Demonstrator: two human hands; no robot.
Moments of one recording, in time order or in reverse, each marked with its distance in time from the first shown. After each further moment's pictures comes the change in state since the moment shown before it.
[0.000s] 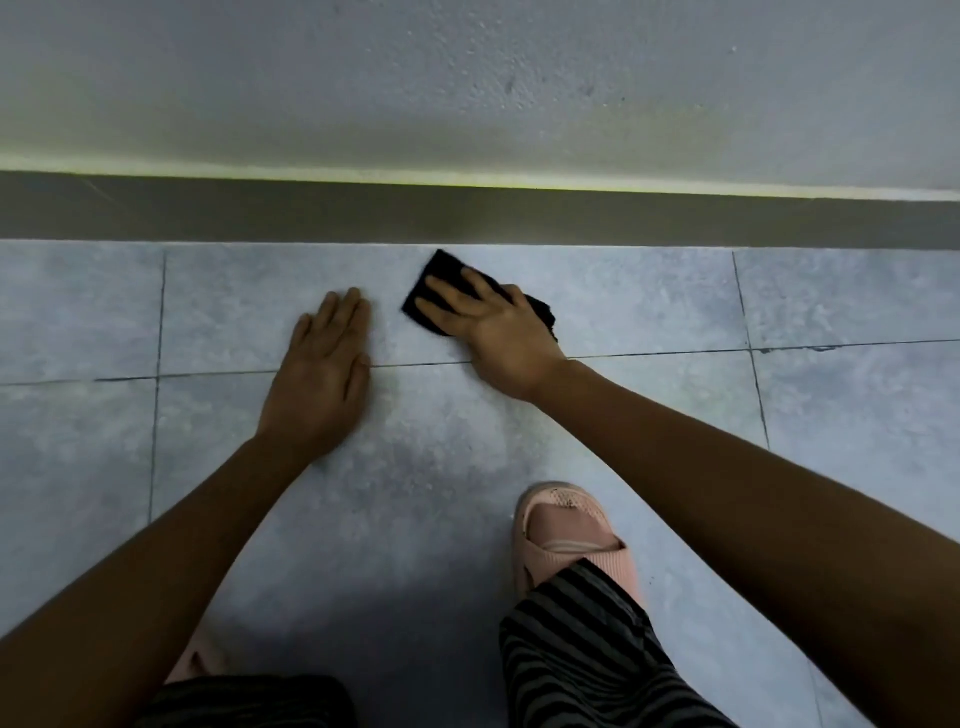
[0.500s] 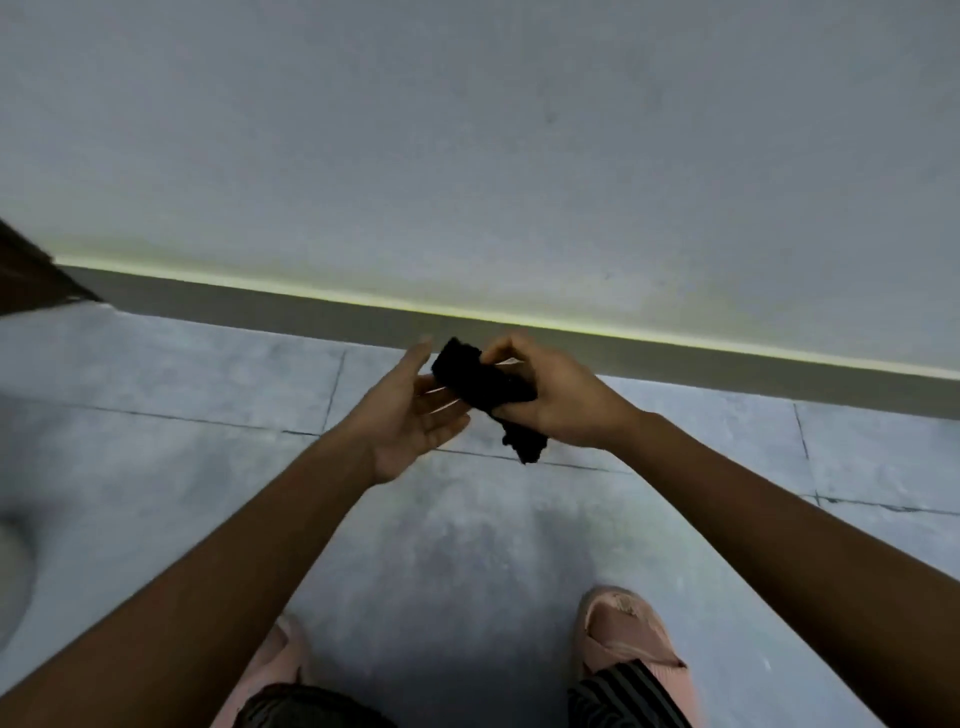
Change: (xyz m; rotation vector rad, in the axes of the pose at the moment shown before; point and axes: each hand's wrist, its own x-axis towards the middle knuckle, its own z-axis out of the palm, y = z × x) left_hand 0.001 0.066 -0.155 -1.569 0.007 -0.862; right_hand 0.005 -0.060 -0.120 0.773 0.005 -0.096
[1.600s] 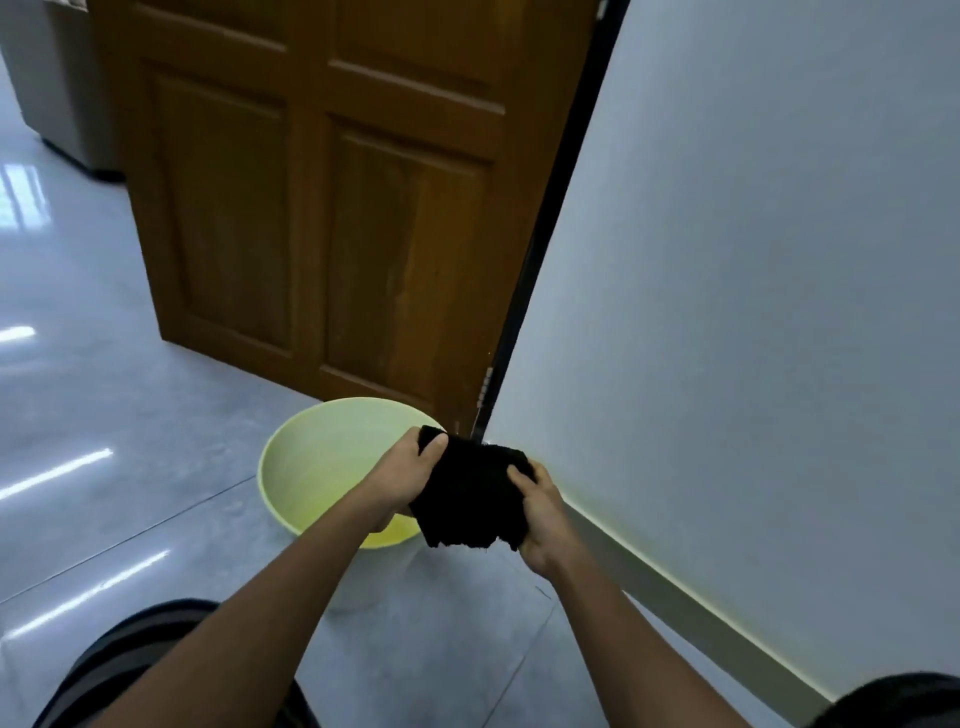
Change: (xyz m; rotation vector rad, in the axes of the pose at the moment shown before) left_hand -0.362 0.071 -0.277 0.299 0.501 0.620; right_hand -0.019 -0.379 0.241 0.785 0.035 0.184
